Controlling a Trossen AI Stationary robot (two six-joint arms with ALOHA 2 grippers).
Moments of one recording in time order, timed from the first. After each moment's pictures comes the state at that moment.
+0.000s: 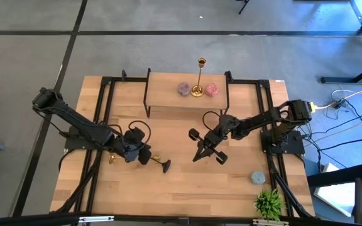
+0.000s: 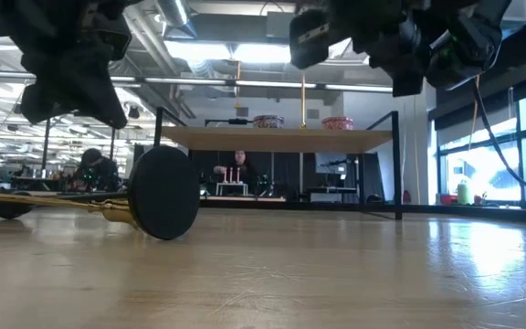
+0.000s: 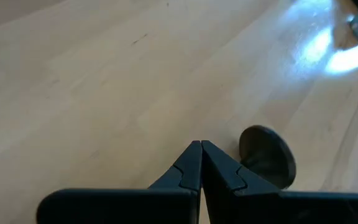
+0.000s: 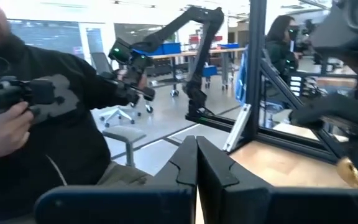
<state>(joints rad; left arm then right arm) -0.46 1.18 0.66 -0.43 -0.49 -1.24 0.07 1.71 0.68 1.15 -0.79 0.13</state>
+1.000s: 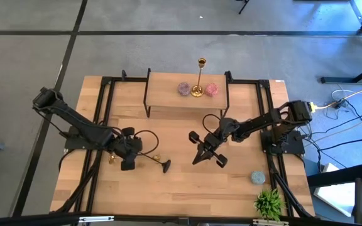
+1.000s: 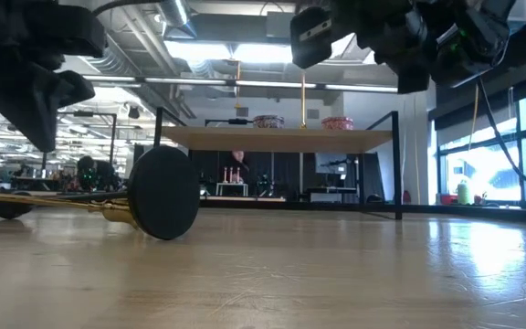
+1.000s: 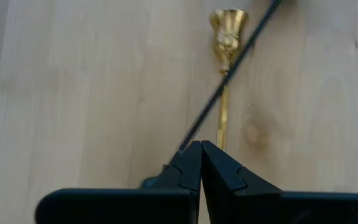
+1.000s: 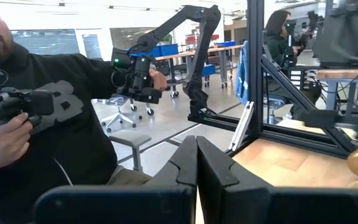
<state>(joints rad) -0.48 1.19 0.71 -0.75 -0.27 -0.58 0.11 1.71 0.68 1.14 -0.73 0.18</state>
